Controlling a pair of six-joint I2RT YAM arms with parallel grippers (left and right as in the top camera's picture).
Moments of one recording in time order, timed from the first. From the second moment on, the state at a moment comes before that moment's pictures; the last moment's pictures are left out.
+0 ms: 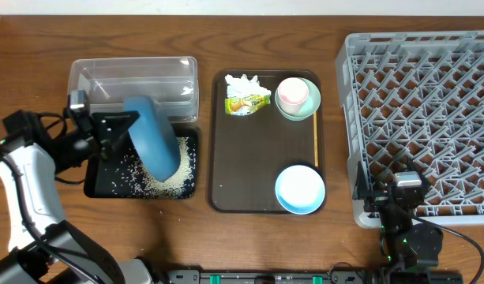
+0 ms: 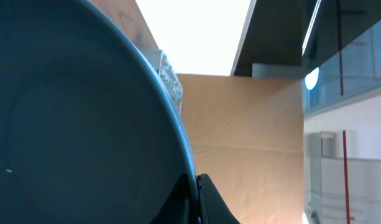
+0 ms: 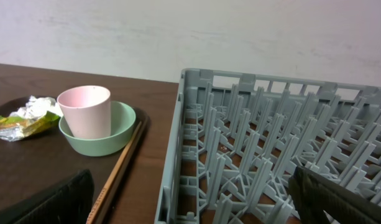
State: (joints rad) left arm 0.61 1.52 1.14 -1.15 1.47 -0.07; right arm -0.02 0.01 0.01 -0.06 -0.09 -0.07
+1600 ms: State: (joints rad) left arm 0.73 1.41 1.12 -1.50 1.46 0.23; right arm -0.02 0.01 0.01 -0.06 -0.09 -0.07
